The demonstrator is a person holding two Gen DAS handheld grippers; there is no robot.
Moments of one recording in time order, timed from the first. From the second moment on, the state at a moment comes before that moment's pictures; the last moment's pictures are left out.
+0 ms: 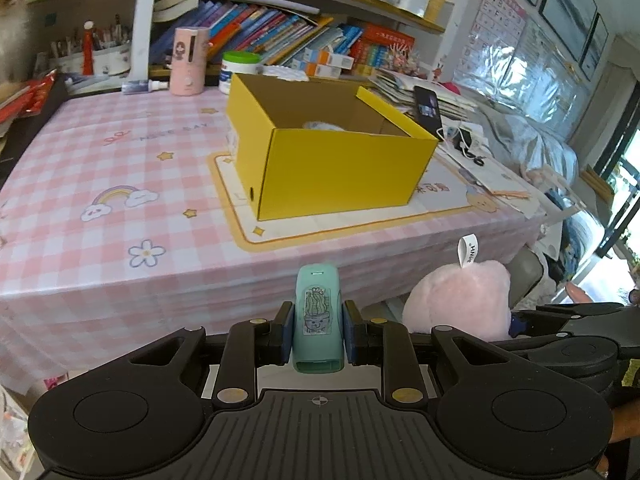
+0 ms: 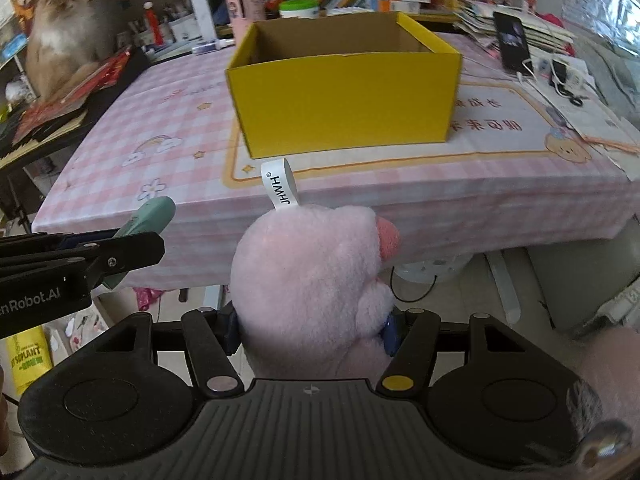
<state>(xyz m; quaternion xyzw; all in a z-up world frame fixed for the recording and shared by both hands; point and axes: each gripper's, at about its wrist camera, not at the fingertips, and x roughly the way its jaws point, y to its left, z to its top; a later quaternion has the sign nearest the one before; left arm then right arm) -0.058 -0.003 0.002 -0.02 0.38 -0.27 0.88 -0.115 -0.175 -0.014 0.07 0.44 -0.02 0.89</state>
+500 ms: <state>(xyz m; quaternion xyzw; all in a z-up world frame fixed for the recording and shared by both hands) -0.041 -0.029 0.003 -0.02 0.39 -0.27 0.88 -0.097 -0.199 -0.016 0.08 0.45 -0.02 0.89</state>
